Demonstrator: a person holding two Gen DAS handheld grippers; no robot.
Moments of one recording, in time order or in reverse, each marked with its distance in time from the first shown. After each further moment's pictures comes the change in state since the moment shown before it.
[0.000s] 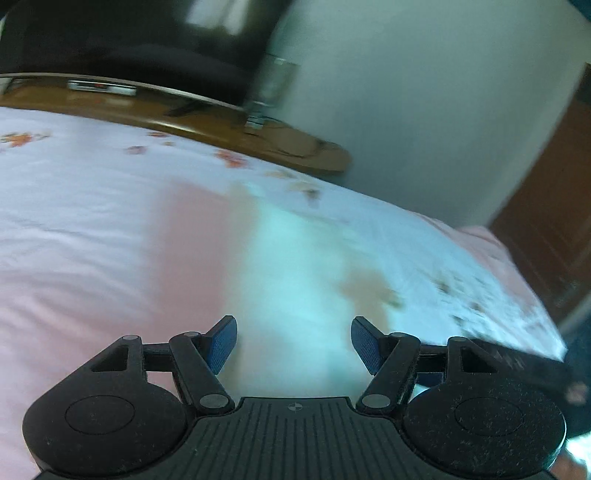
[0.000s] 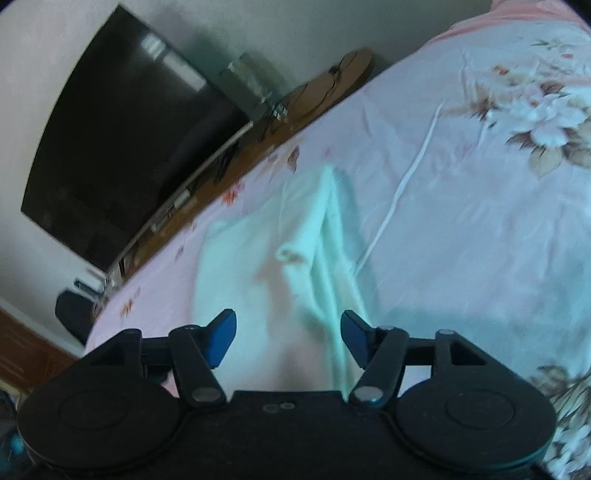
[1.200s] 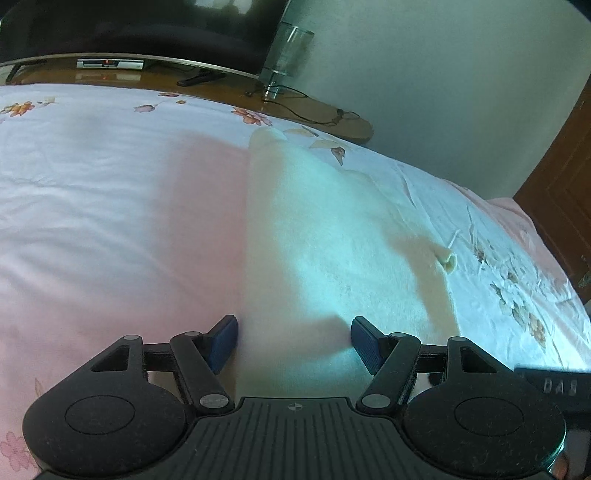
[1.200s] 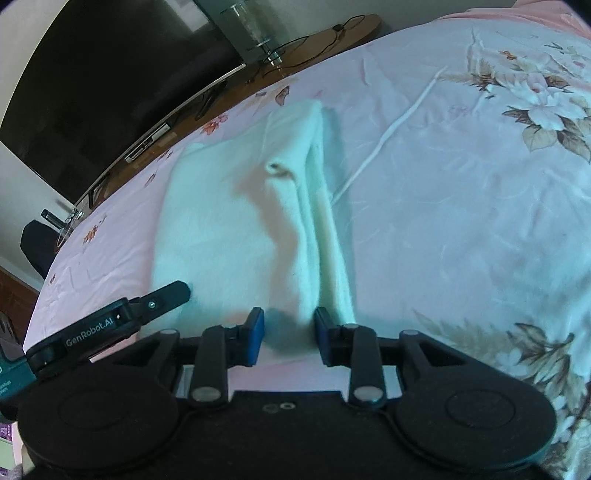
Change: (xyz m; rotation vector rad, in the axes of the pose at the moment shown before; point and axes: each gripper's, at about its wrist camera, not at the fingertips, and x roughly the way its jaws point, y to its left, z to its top) left arm 0.039 0.000 -0.031 0.022 0.079 0.047; right arm 0.003 0.001 -0.021 -0.092 0.124 -0.100
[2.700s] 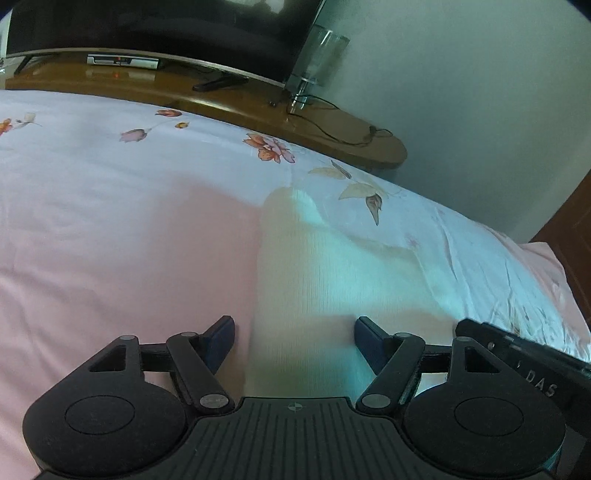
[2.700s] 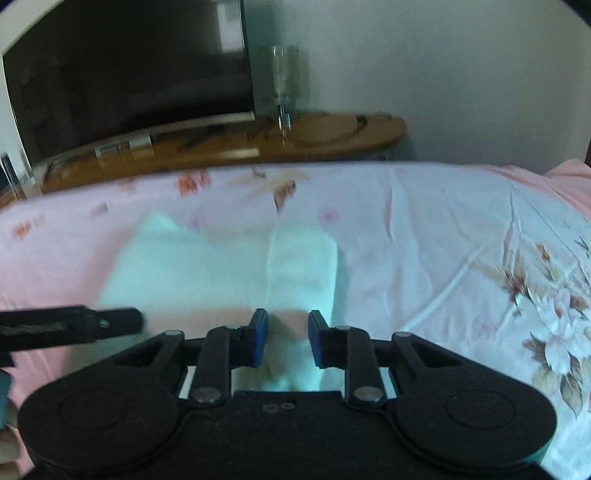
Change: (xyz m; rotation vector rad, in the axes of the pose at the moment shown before) left arm 0.076 0.001 0.090 -0.094 -0.001 0.061; right arm 0.057 0.048 0.098 -0.393 -0.237 -0.240
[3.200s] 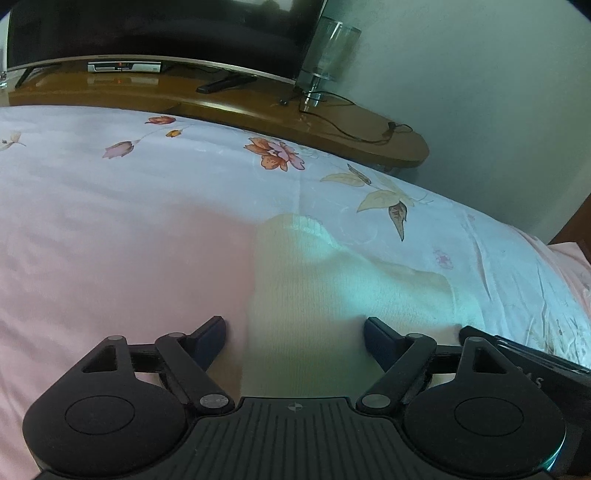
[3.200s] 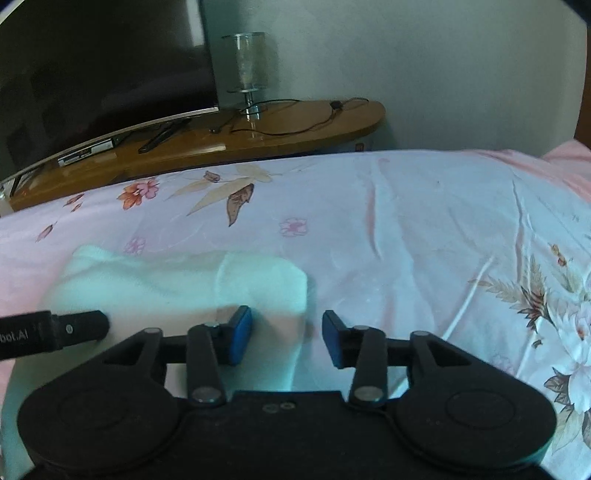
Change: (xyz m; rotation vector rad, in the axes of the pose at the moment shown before) left arm 0.033 -0.014 0.022 0.023 0.005 0.088; right arm 0.068 -0.028 0.017 0.072 0.075 -0.068
